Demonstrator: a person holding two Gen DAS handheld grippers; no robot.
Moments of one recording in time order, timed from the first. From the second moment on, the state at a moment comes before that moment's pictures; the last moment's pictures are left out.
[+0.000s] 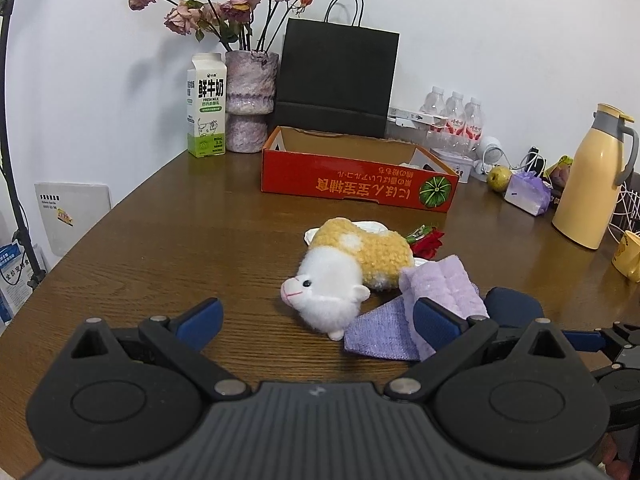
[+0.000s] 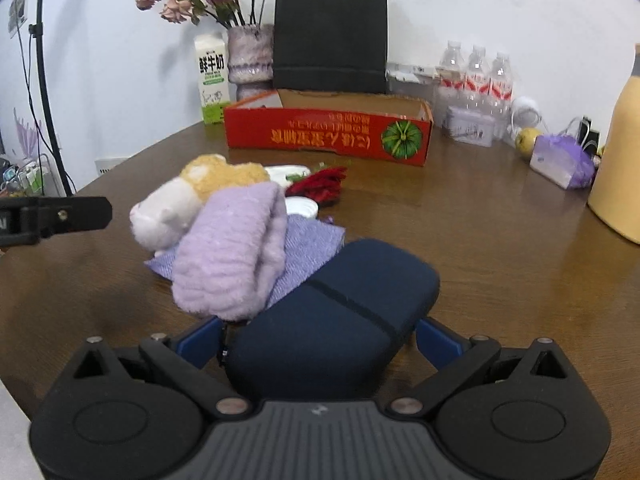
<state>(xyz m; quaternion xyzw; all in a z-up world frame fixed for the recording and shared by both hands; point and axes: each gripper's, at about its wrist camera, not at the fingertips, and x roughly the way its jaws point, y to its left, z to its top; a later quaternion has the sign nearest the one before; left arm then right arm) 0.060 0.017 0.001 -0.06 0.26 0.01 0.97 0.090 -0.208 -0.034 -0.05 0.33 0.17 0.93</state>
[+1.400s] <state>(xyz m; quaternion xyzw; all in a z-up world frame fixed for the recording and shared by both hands) 0.095 -0.057 -0.004 -0.03 0.30 -0.05 0.95 0.144 -0.256 -0.052 -0.06 0.33 0.18 0.92</state>
